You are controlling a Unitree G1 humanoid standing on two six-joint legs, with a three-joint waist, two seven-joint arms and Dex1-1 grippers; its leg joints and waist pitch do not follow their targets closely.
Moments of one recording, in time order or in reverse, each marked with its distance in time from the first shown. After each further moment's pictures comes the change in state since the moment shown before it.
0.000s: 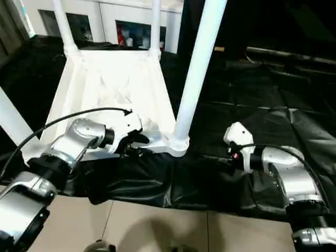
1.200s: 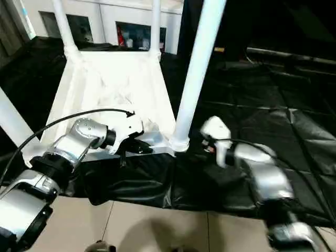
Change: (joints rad) left arm -0.004 -0.009 0.010 0.036 0.031 -0.047 -0.045; right arm -0.089 0.185 0.056 0.043 -0.026 0.022 -0.198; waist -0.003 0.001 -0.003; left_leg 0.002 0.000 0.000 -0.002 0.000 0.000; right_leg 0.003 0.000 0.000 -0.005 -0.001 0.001
